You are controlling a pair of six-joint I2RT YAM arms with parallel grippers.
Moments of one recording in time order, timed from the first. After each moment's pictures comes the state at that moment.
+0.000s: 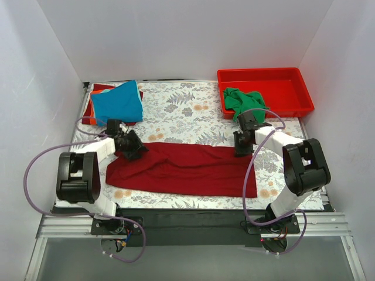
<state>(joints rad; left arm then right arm) 0.01 1.55 0.77 -0.30 0.33 -0.66 0.33 1.66 0.97 -0.53 -0.02 0.30</state>
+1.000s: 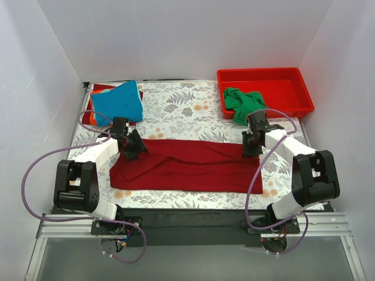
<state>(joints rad) -0.11 1.48 0.83 -0.44 0.15 -0.64 0.24 1.53 0.94 -0.60 -0.04 0.26</state>
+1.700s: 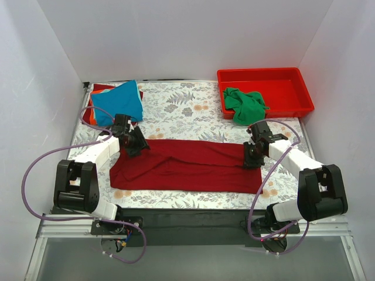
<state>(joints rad) -0.14 1.48 0.88 -0.45 0.14 -0.64 0.25 1.39 0.79 -0.66 -0.11 0.28</state>
